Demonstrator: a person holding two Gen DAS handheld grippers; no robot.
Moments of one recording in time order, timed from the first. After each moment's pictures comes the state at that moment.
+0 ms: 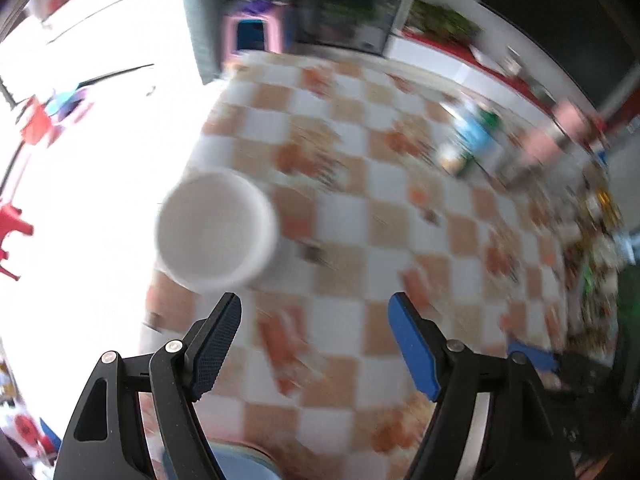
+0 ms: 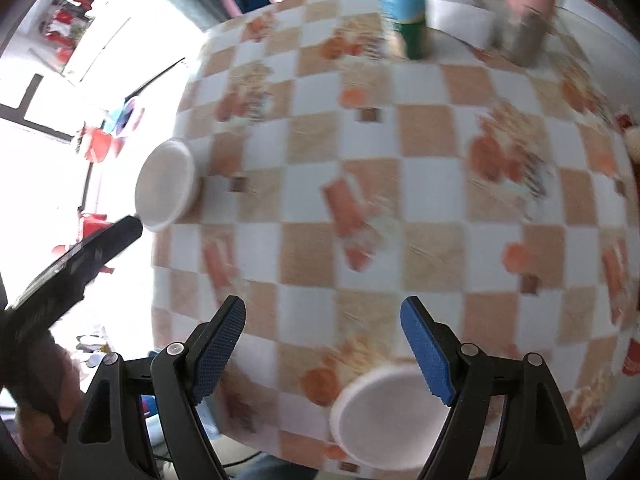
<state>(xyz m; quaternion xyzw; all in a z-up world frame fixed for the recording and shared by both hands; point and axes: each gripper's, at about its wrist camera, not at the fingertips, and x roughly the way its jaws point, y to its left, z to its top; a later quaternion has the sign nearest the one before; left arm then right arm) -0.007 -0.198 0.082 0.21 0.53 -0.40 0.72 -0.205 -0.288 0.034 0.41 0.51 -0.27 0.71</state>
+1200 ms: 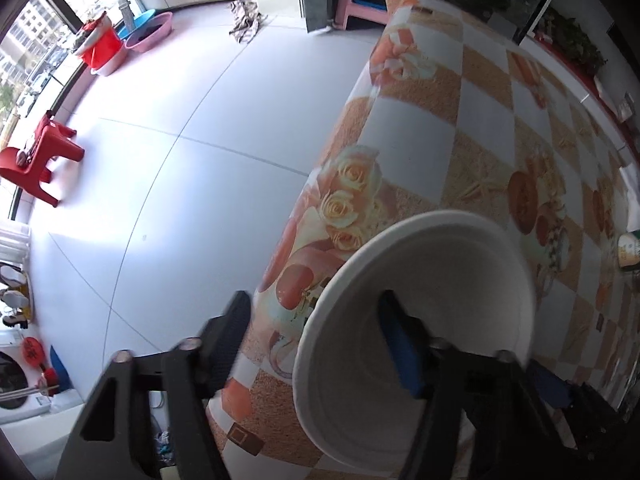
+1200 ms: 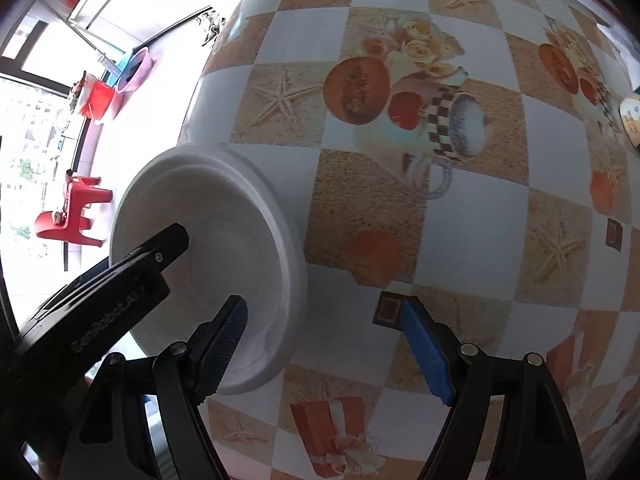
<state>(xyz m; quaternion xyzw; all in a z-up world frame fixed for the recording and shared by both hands) 0.156 -0.210 -0.053 0.23 0.60 -0.24 0.73 0.025 -0.288 -0.072 0.37 0.57 -0.23 0.70</state>
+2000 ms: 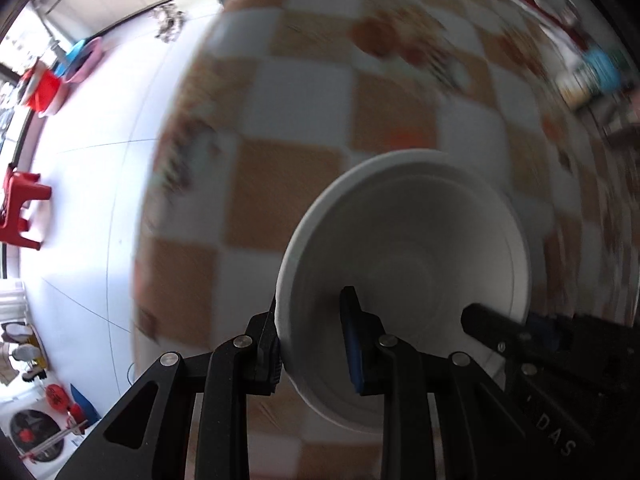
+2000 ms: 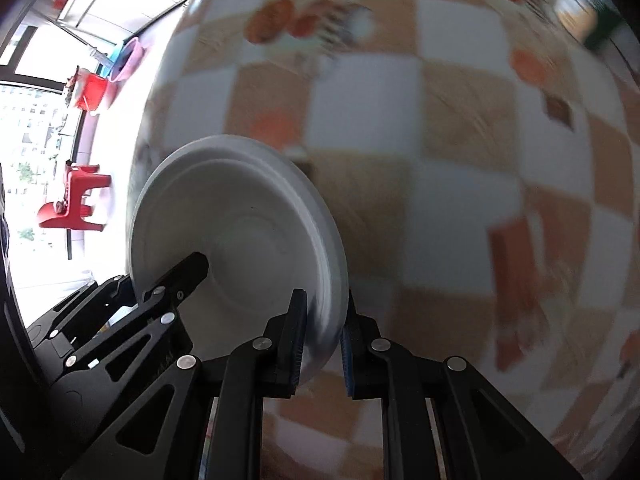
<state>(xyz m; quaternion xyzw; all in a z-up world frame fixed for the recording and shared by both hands) 0.020 -0.207 -0.059 0.32 0.60 -0.33 0.66 -0.066 -0.276 -0.072 0.41 0.59 -0.22 0.66</state>
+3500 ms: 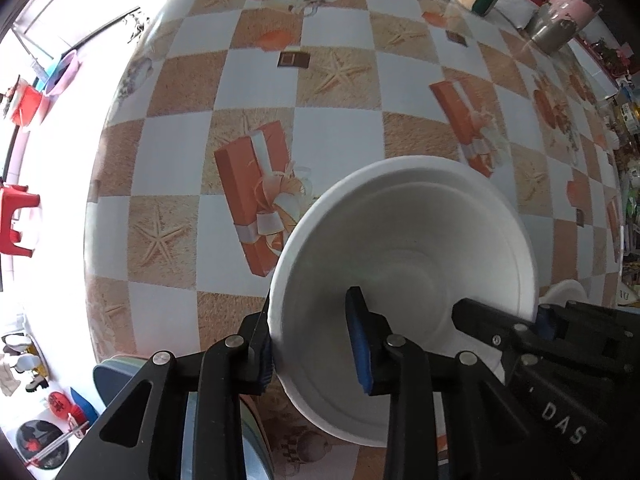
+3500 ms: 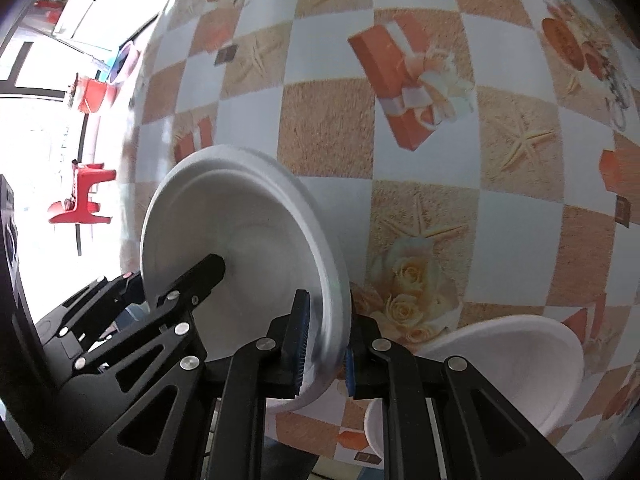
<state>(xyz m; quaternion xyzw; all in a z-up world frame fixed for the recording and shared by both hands) -0.104 -0.159 -0.044 0.33 0.59 -0.36 0.64 -0.201 -0.221 -0.054 0.45 0.57 -0.22 0.65</state>
